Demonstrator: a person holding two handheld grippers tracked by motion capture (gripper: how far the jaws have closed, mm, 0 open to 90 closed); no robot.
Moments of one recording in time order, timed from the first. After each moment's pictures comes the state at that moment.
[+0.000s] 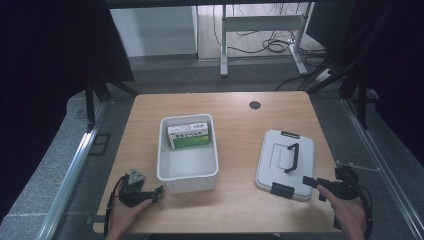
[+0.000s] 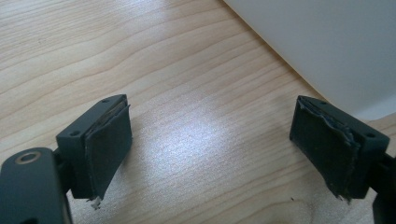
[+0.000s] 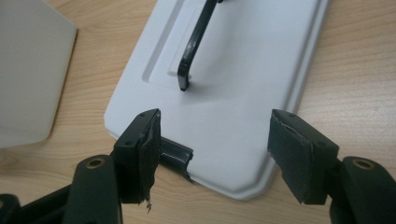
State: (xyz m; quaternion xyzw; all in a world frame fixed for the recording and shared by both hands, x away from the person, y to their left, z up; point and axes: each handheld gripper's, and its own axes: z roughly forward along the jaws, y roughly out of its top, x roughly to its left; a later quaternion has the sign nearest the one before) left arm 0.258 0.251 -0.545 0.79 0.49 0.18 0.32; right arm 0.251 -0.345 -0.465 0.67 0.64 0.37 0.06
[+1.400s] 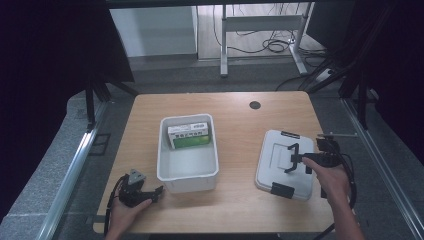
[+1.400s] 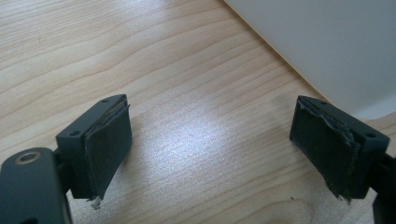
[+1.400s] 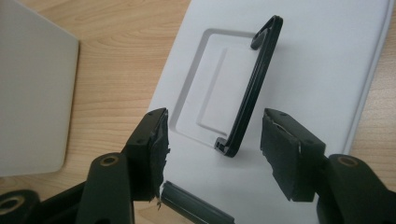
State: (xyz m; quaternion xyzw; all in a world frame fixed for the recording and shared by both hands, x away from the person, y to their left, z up) left arm 0.258 0.251 -0.545 0.79 0.49 0.18 0.32; right arm 0.322 -0.310 -0.431 0.68 0.66 0.31 0.03
